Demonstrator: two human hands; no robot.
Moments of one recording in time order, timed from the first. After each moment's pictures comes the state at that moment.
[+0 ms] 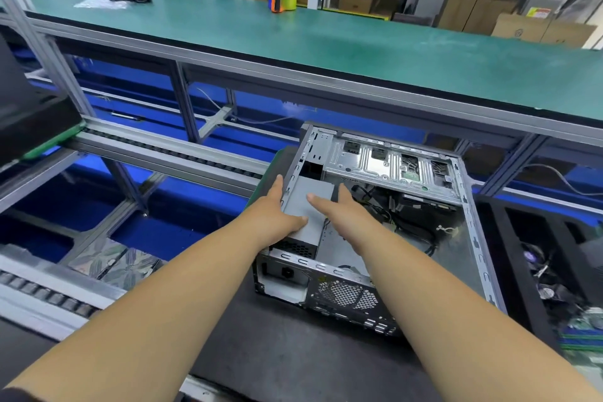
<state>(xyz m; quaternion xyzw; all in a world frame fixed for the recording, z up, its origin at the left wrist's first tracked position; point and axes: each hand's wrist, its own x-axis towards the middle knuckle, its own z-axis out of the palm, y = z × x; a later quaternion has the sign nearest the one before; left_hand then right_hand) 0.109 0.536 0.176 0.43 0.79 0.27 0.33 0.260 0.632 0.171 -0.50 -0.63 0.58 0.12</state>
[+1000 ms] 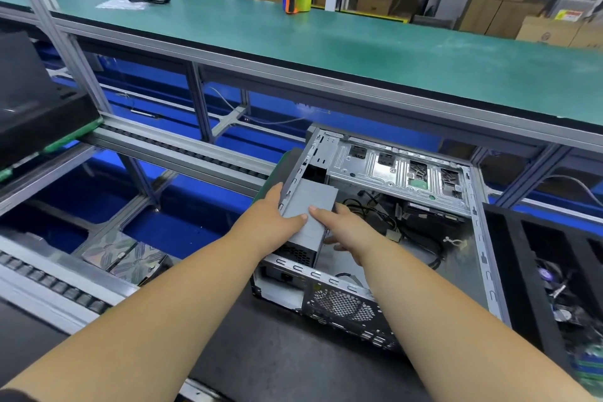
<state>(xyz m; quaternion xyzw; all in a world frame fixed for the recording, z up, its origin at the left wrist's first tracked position) 0.116 0.537 0.170 0.41 0.82 0.30 0.28 0.262 0.645 0.150 -0.47 -0.64 0.60 0.08</state>
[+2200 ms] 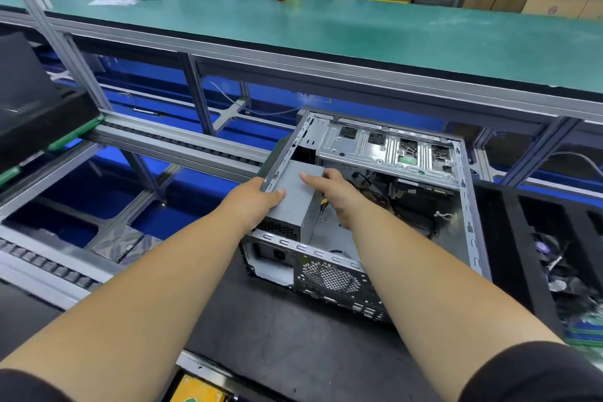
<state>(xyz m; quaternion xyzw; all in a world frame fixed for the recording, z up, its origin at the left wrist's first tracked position) 0.114 0.537 0.166 0.35 0.83 0.33 0.29 0.255 0.664 0.149 -0.43 -0.58 0.68 0.15</state>
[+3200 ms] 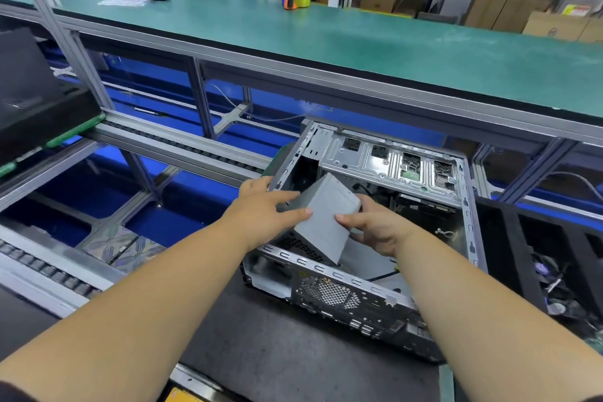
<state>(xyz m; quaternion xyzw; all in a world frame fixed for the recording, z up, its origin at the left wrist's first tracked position) 0.125 0.531 0.175 0.50 0.81 0.22 0.22 0.317 0.697 0.130 -0.41 -0.56 0.71 0.09</state>
